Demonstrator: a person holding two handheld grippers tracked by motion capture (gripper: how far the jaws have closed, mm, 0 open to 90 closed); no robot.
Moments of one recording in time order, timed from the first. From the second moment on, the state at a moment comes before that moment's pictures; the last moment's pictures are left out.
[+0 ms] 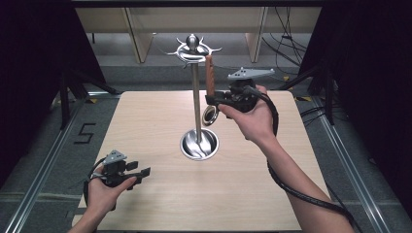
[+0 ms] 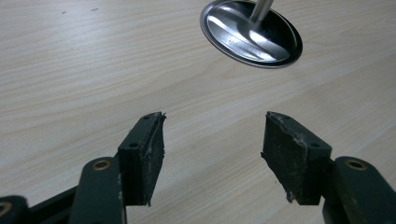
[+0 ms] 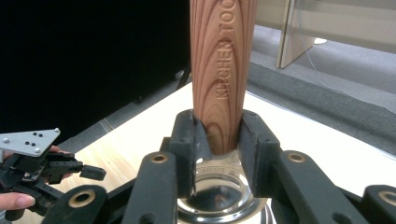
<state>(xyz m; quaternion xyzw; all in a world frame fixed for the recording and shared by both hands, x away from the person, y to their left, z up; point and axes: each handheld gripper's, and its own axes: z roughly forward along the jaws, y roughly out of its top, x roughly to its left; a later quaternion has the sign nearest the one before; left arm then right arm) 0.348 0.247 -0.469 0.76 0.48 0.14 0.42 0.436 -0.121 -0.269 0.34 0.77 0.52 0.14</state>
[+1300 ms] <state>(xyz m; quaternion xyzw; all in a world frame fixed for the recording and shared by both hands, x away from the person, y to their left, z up) 0.347 0.247 -0.471 0.75 0.49 0.14 0.42 0.391 -0.198 -0.328 0.34 0.81 0.45 0.17</state>
